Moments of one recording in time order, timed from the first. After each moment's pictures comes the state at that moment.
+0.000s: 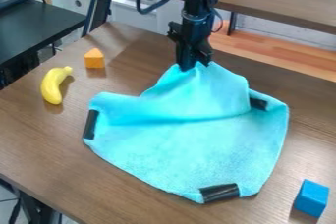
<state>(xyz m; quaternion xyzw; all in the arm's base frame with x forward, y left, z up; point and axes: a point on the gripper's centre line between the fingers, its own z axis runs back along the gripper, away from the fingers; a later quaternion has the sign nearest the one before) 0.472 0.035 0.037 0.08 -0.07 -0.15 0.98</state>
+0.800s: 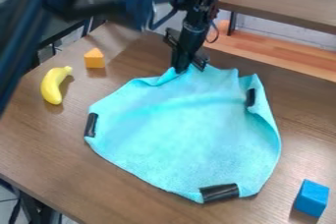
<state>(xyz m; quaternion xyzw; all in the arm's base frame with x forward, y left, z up) 0.501 0.057 0.015 0.15 -0.09 -0.09 0.98</state>
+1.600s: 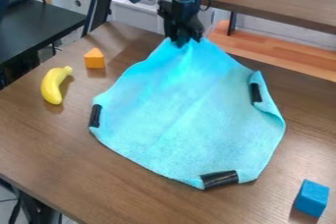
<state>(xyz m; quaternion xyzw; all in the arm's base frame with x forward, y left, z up) 0.508 0.071 0.064 0.12 -0.16 -0.10 0.97</state>
